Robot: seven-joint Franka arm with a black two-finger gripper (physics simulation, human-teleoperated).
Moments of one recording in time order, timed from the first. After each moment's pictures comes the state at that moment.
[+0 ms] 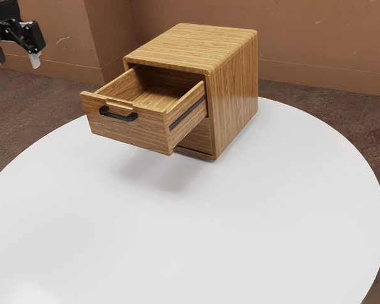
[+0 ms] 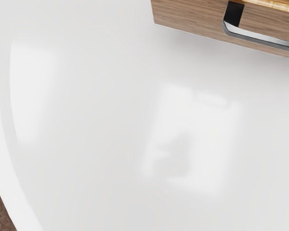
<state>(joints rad) 0.01 -0.06 0.25 -1.37 0.11 1.39 0.02</state>
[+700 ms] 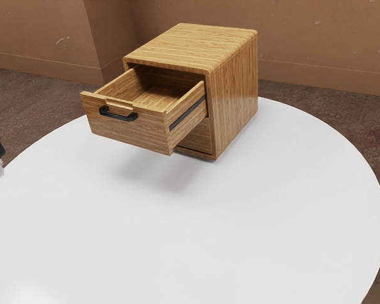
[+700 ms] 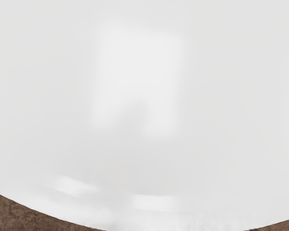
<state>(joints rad) 0.02 -0.86 0.11 -2.29 0.03 1.40 0.00</state>
